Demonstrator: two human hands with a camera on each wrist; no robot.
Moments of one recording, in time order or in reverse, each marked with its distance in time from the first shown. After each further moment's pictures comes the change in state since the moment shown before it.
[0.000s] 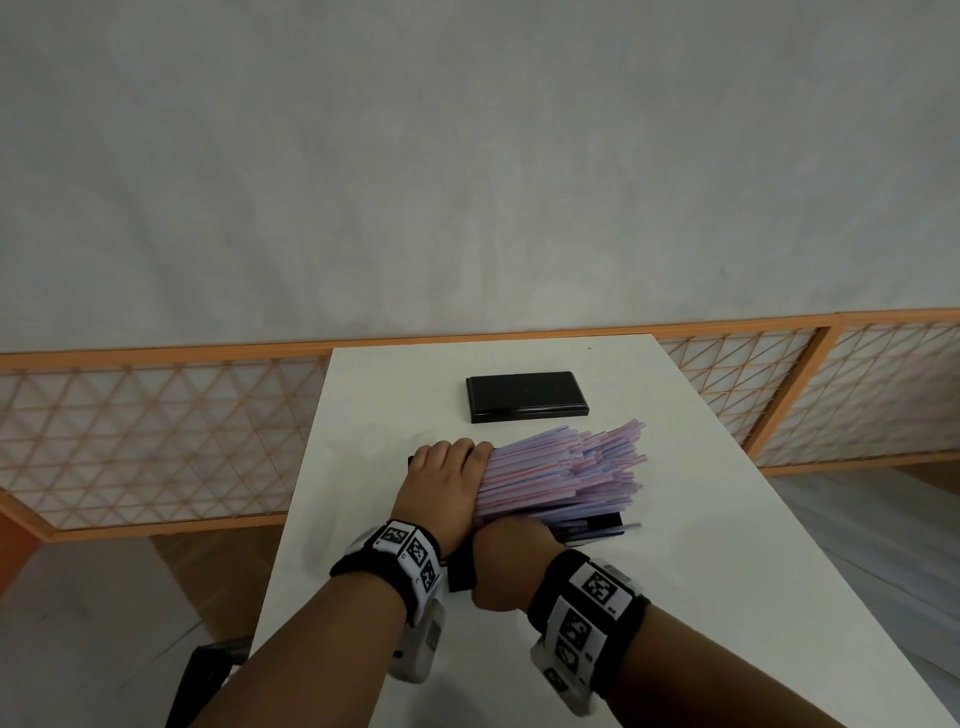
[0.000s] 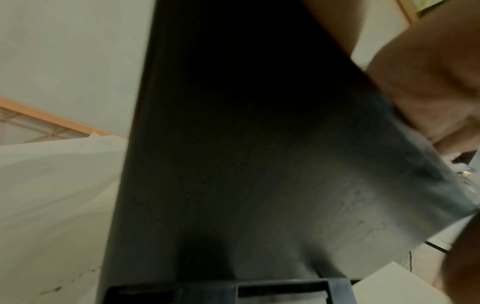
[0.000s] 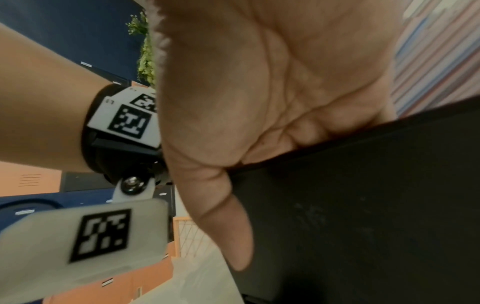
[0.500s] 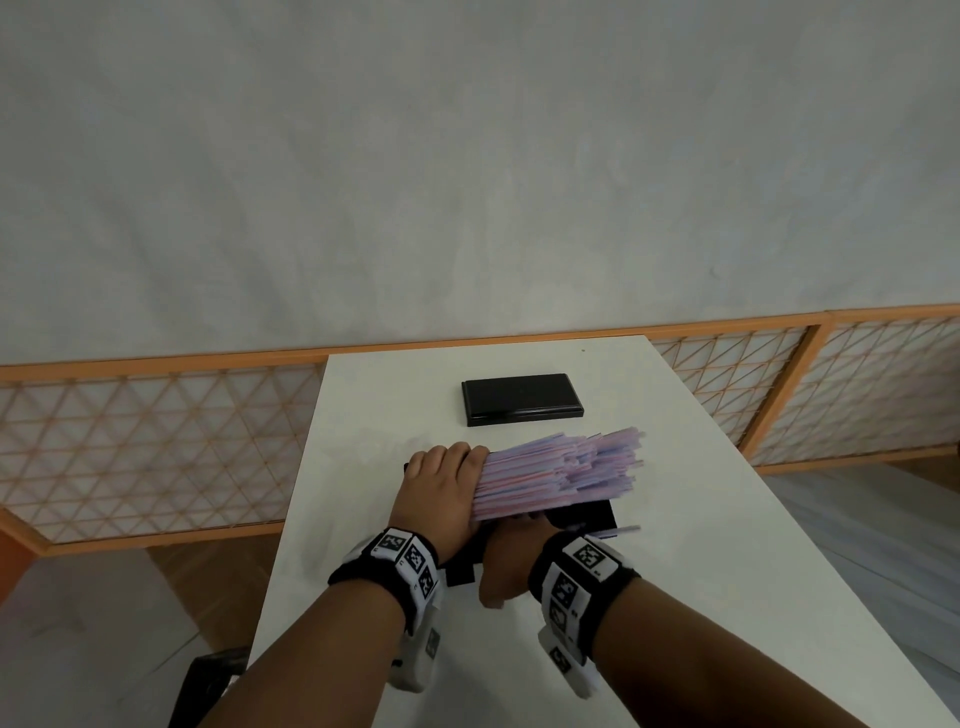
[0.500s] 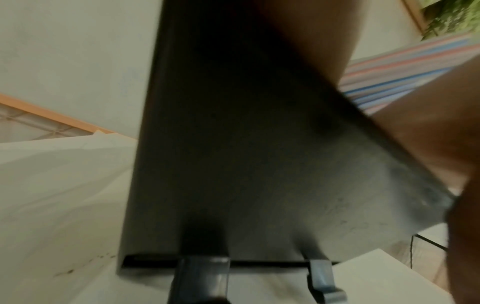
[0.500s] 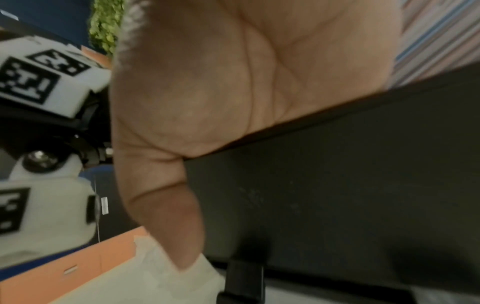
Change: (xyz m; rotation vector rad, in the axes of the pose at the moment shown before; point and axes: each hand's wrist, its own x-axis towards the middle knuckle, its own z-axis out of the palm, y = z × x) left_hand -0.005 0.004 -0.001 0.003 0.019 0.007; right_hand 0.015 0.018 0.008 0.140 -0.203 0.163
